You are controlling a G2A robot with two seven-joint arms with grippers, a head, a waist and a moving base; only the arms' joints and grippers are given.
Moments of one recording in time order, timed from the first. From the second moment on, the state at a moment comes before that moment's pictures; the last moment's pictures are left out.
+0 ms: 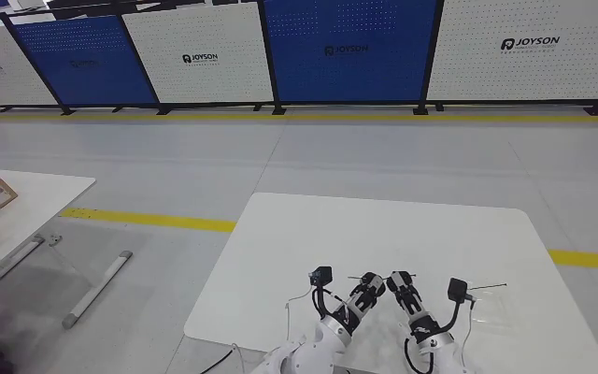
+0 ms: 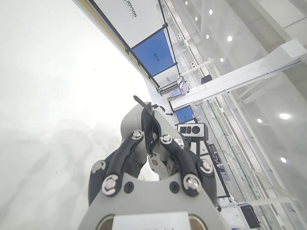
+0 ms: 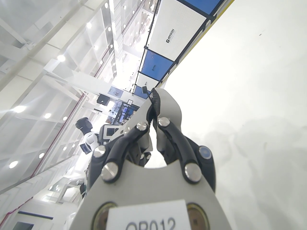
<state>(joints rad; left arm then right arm) 1.46 -1.38 -0.88 -1.55 0.21 -0.08 0.16 -1.58 -1.31 1.17 -1.59 -0.21 -0.22 0.04</state>
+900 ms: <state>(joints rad) 1.48 -1.38 -0.90 -1.58 0.23 -0.09 0.18 -1.59 -1.31 1.17 -1.59 -0.25 -0.20 0.01</state>
